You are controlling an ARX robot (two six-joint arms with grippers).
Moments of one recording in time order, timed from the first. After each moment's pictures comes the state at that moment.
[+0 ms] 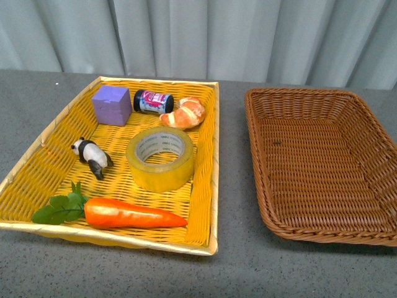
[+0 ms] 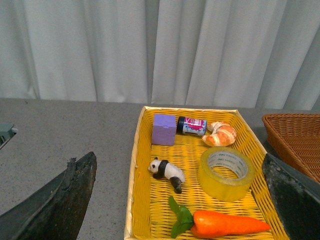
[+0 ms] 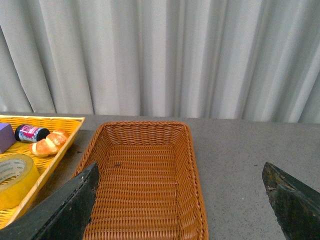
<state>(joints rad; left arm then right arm) 0.00 0.00 0.02 0.00 0.00 0.00 0.00 0.00 0.01 0.00 0.00 -0.01</state>
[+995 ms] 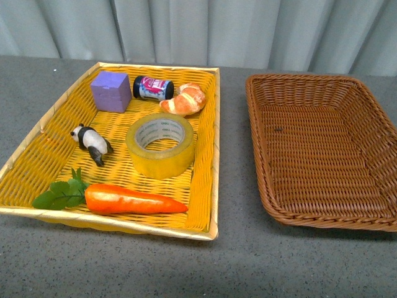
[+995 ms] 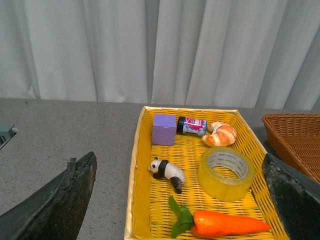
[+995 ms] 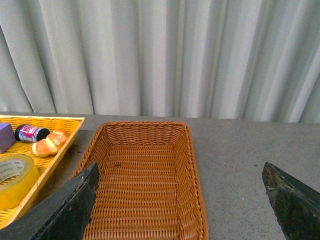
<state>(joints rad) 0.00 0.00 0.02 0.00 0.00 0.00 0.00 0.00 0.01 0.00 0.00 -0.01</state>
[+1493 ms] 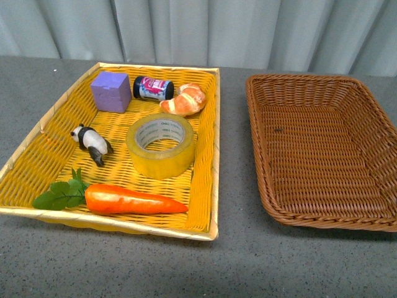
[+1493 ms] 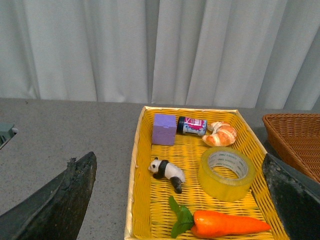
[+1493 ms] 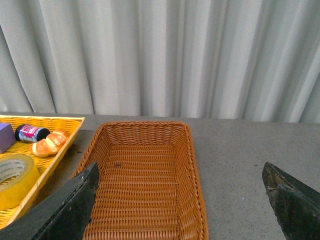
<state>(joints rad) 0.00 0.00 0.02 0.00 0.00 0.00 0.00 0.00 0.01 0.00 0.00 -0.01</state>
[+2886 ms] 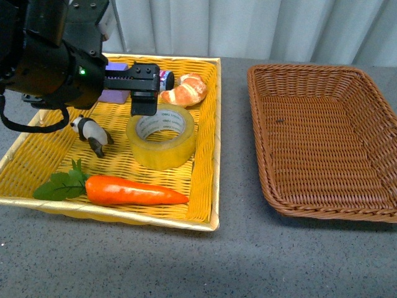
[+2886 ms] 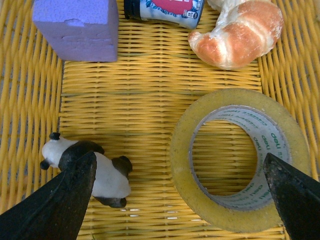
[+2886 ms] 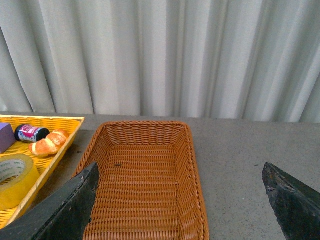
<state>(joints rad) -0.23 1.95 0.99 0.24 -0.10 -0.10 0.00 0.00 0.01 0.00 0.00 -0.01</state>
